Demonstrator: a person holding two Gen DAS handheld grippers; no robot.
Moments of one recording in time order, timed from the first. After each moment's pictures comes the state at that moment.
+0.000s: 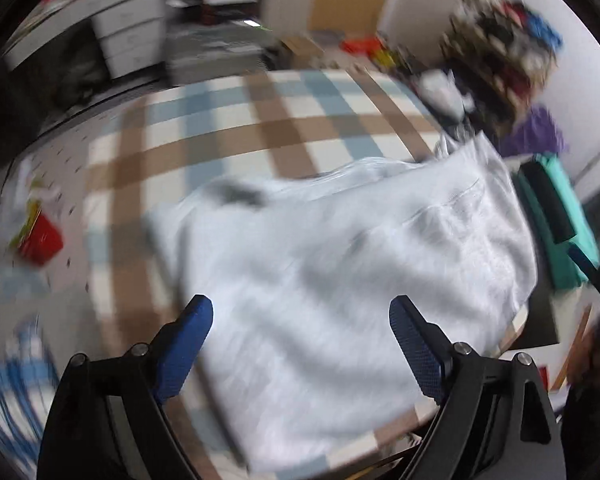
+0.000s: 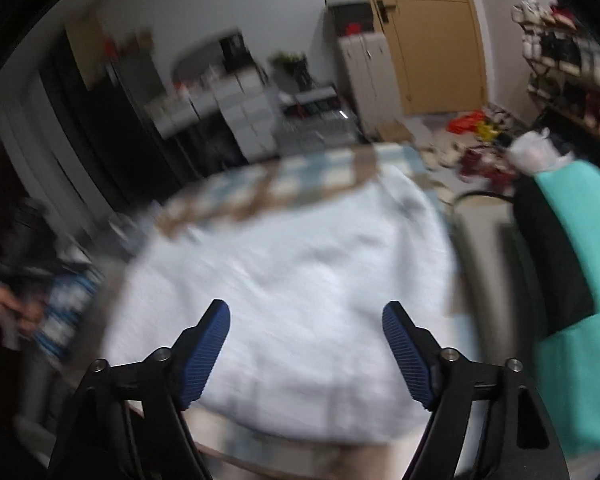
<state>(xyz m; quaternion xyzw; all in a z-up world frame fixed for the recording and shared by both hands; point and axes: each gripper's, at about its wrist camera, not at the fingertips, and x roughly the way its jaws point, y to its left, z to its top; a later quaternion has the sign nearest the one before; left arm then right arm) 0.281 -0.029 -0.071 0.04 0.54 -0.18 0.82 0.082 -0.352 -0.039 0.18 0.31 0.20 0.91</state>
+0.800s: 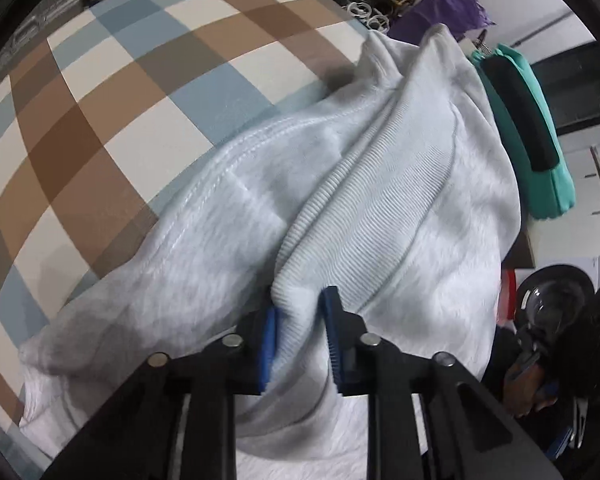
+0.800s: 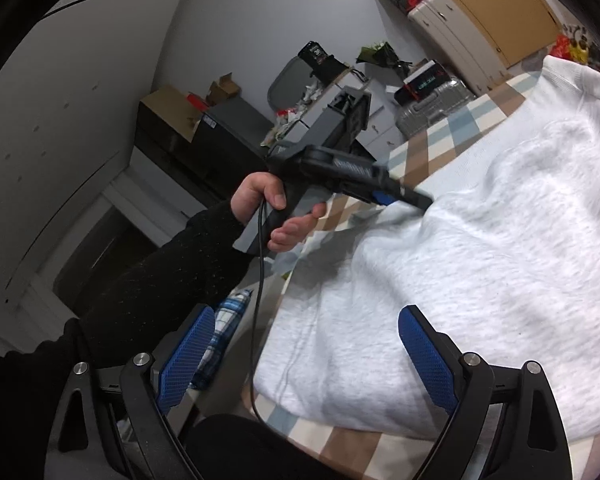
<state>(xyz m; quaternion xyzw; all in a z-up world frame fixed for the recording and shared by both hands) 0.336 -0.131 -0.136 0.13 0.64 -0.39 0.64 0.058 -0.263 -0.100 0.29 0.29 0.38 0.83</state>
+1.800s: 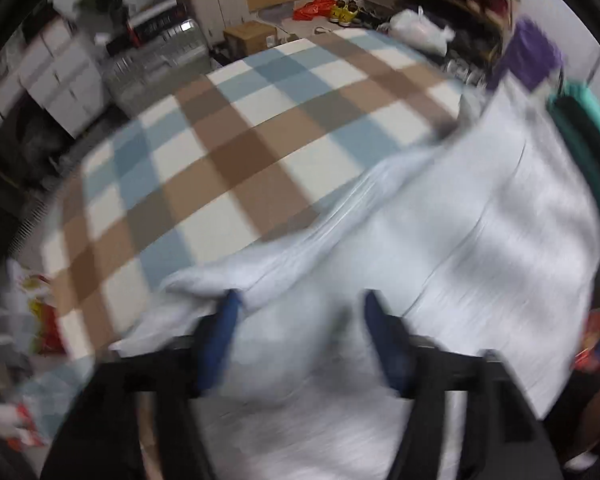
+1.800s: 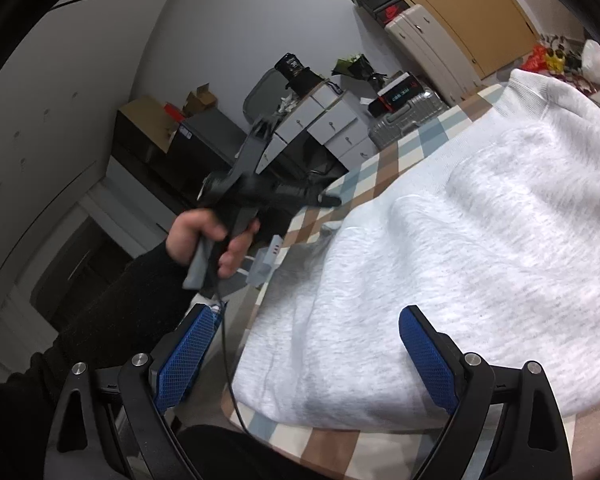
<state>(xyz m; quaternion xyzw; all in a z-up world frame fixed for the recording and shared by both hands) 0.284 -0.060 -0.097 0.21 0.52 -0.21 0.80 0.046 -0.269 -0.103 0.30 0.29 0.33 0.85</state>
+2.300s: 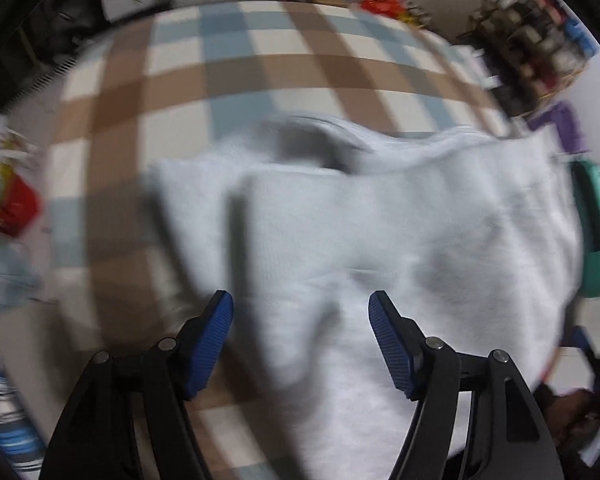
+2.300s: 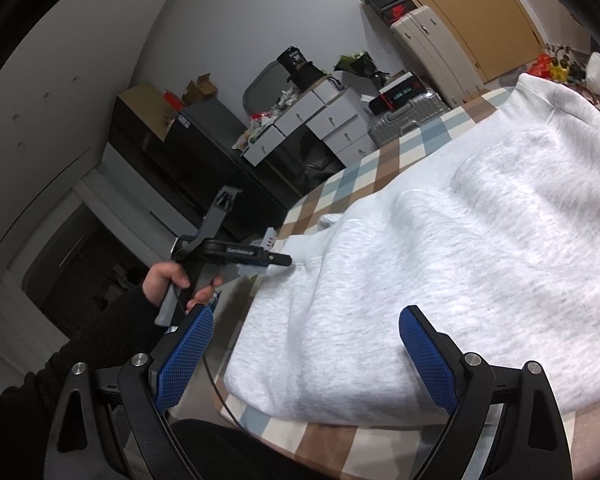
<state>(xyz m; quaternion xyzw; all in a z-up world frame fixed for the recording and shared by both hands) 0.275 0.047 -0.135 -0.02 0.60 -0.20 0.78 0.047 -0.258 -0.102 0.27 0.30 0.32 0.86</state>
